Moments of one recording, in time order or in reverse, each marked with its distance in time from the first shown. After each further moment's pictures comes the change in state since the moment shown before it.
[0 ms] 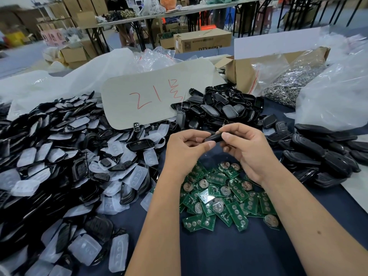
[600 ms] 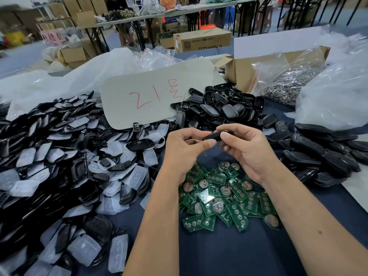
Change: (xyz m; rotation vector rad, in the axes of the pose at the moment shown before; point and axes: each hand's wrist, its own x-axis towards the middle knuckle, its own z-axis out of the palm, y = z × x) left_hand -0.001 0.006 0.000 -0.102 -0.013 -0.019; right_hand -0.002 -0.003 -0.001 0.031 -0.027 0.010
